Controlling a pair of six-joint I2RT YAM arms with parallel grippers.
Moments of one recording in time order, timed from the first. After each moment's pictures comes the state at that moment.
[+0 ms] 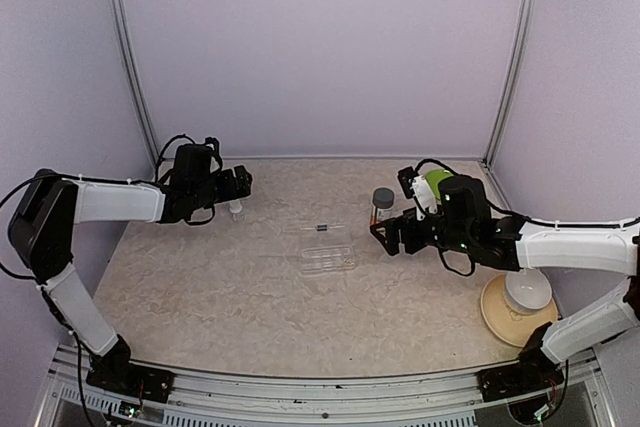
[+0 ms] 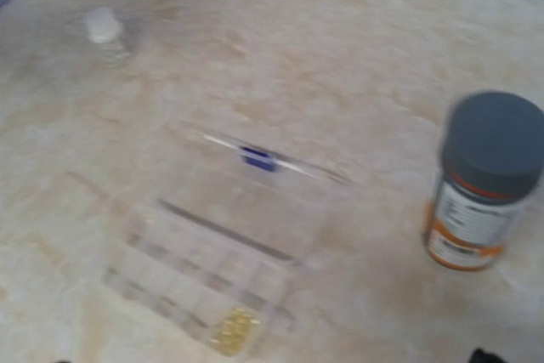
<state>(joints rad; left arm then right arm) -0.42 1.69 0.99 0.21 -0.16 -0.42 0.75 1.29 0.72 0.13 0.03 0.20</state>
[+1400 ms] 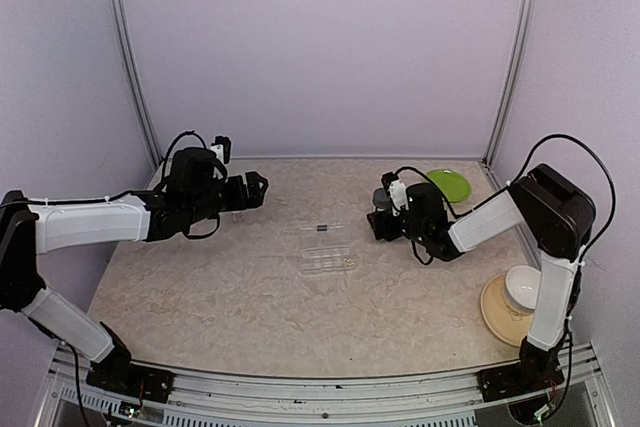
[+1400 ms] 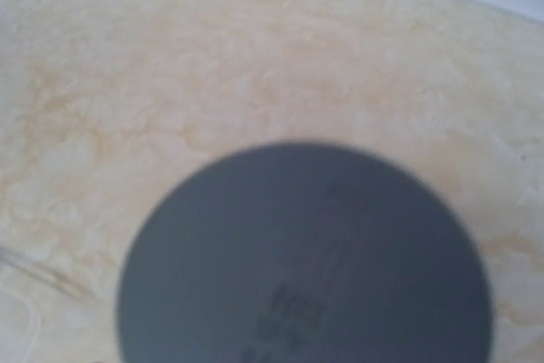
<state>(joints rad) -0.61 1.46 0.90 0.14 -0.19 -0.42 0.57 1.94 0.89 0.63 0.12 0.04</state>
